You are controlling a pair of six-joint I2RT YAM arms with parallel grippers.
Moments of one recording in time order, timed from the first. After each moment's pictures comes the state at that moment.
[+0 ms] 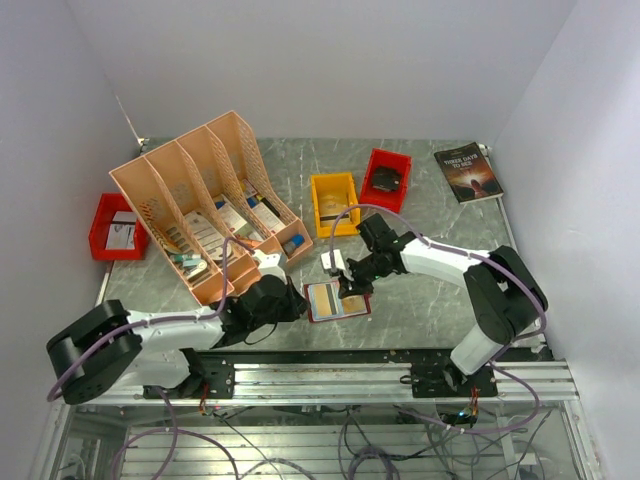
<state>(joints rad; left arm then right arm) -0.98 1.18 0.32 0.29 -0.19 -0.92 0.60 1.63 0.89 -0.45 -0.79 -1.03</state>
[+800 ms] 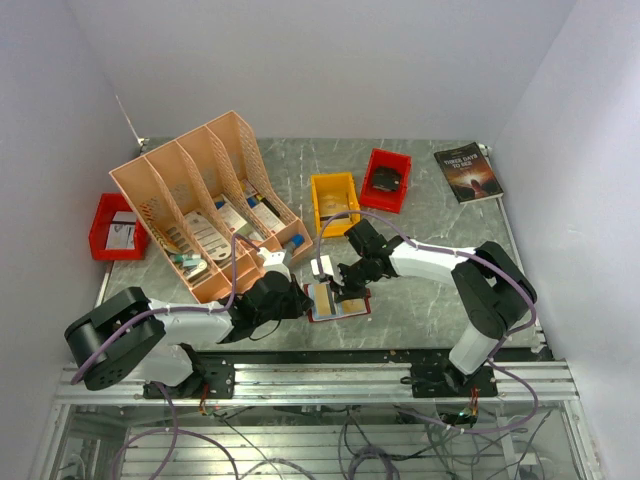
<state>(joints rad) -0.95 1.32 0.34 0.41 -0.14 -0.89 0.68 1.69 0.90 -0.39 -0.69 -0.94</state>
